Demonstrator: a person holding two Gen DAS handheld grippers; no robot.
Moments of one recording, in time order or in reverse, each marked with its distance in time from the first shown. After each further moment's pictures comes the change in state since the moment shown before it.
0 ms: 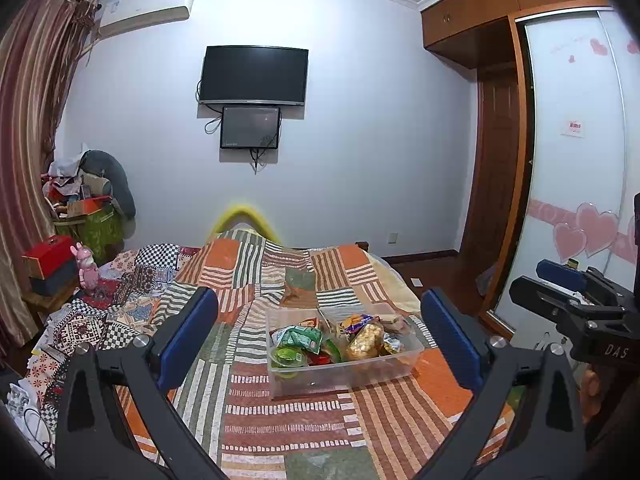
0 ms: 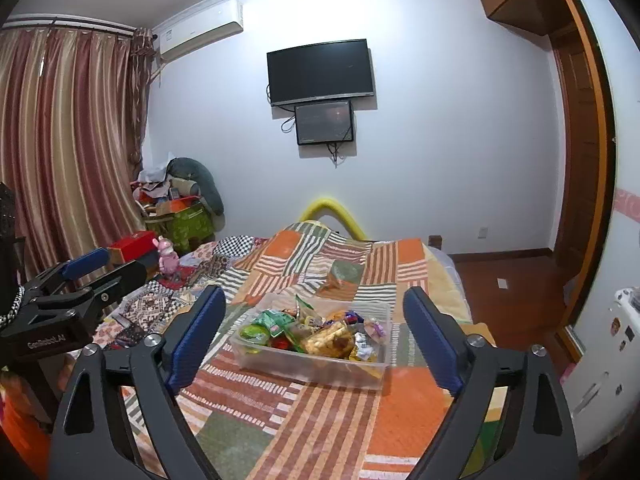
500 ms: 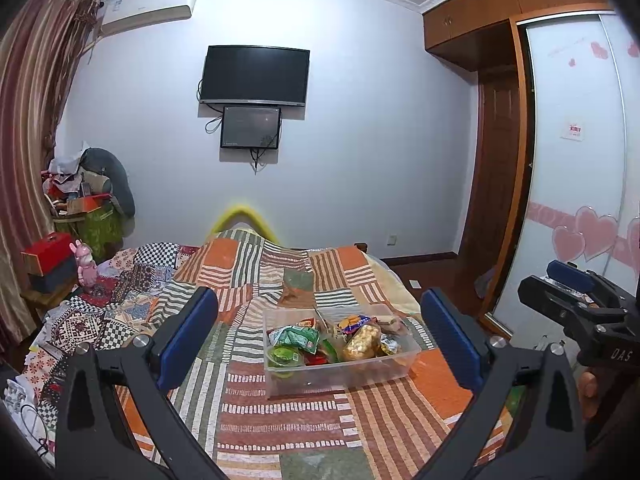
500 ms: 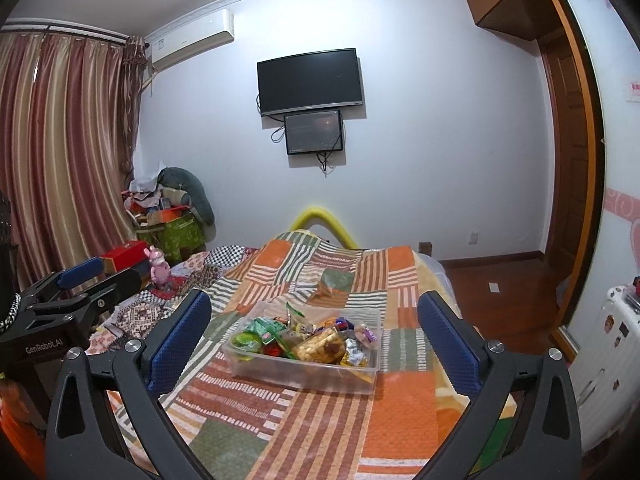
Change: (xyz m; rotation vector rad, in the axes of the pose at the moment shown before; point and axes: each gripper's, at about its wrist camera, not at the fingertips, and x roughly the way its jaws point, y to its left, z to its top) left arm -0.001 -0.002 -0.001 -0.009 -0.001 -0.003; right arm -0.011 0.000 -0.004 0.010 -0.037 -0.035
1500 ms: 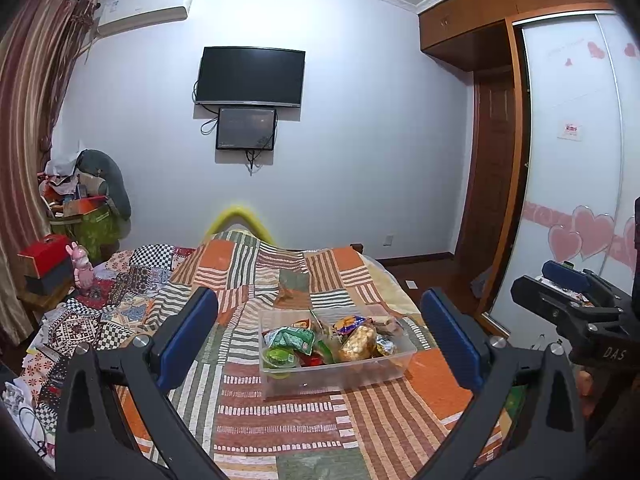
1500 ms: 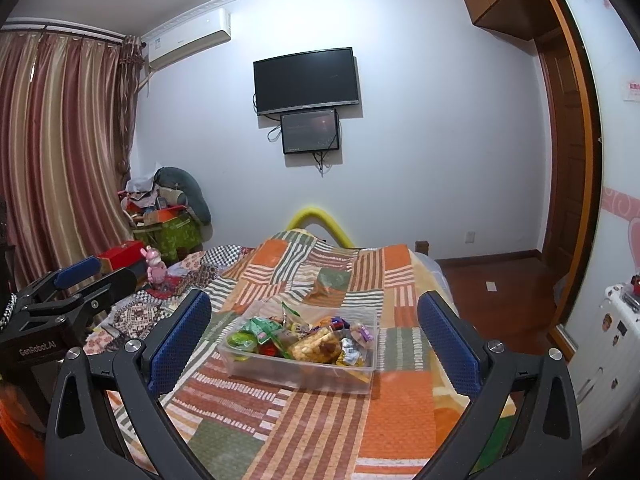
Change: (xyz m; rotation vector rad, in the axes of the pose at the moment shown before) left arm 0.001 -0.005 -0.001 0.007 -0.004 -0.014; right arm -0.002 -0.005 0.001 0.004 0.006 -0.009
